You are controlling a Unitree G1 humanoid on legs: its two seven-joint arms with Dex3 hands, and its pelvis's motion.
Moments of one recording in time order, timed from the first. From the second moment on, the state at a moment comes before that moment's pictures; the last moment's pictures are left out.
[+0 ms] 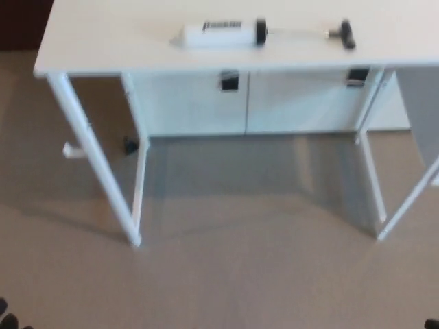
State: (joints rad) left_arm 0.15 0.28 0.51 0.65 -0.41 0.16 -0.29; right_arm 0.18 -0.27 -0.34 0.55 0.20 -0.03 0.19
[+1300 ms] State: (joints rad) left_arm 0.30 0.28 0.46 0.65 -0.38 0.05 -0.32; right_arm 0.30 -0.29 -0.29 0.57 0.19 -0.09 0.24
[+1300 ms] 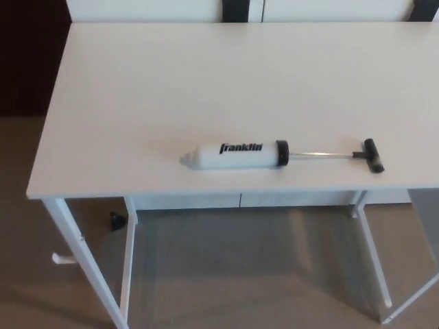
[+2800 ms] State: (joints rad) left_arm 0.28 0.29 0.44 0.61 -0.37 0.04 -0.30; right_arm 0.28 -0.29 -0.27 0.60 0.16 -0.13 0.23
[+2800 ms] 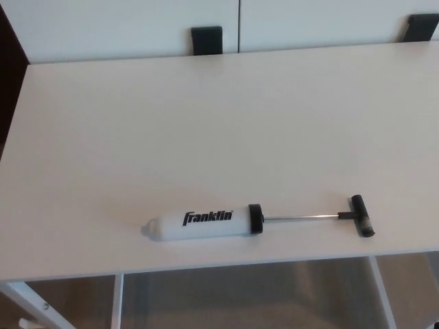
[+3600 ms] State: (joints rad) left_arm 0.51 0.42 1.00 0.07 -0.61 0.15 -0.21; right_arm 0.32 -0.28 -0.28 0.49 0.17 -0.13 0.24
